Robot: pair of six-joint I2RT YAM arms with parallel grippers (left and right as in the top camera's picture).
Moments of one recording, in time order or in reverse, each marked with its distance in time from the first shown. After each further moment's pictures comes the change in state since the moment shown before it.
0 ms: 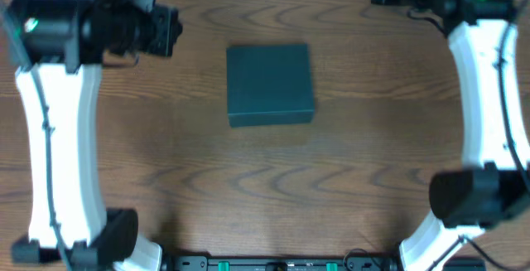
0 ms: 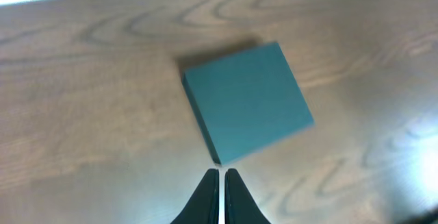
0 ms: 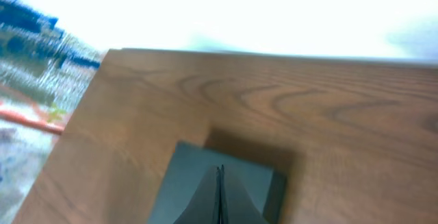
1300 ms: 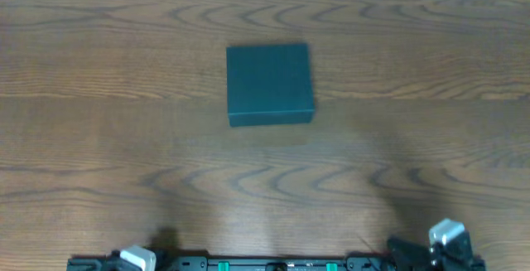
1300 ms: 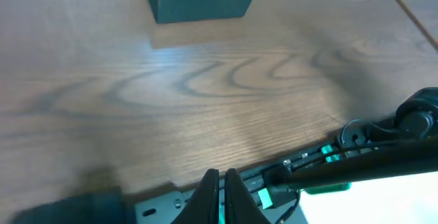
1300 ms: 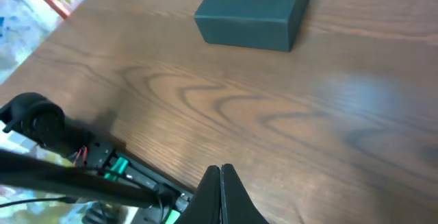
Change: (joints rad) left arm -0.002 -1.592 -1.205 -0.127 0.084 -0.187; right arm 0.211 -1.714 -1.020 -0.581 0.256 -0.019
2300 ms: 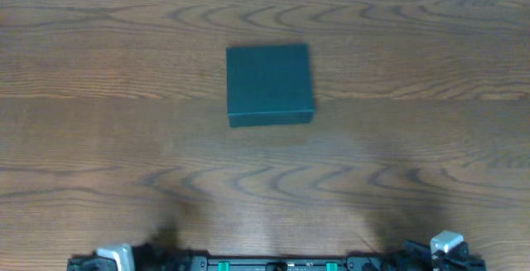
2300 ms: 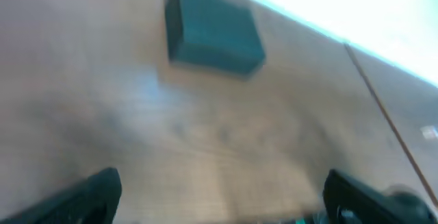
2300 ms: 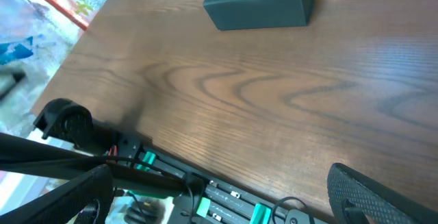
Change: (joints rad) left arm 0.002 -0.104 -0.096 0.246 -0.101 -0.347; right arm 0.000 -0.045 -0.018 -0.048 -0.048 0.135
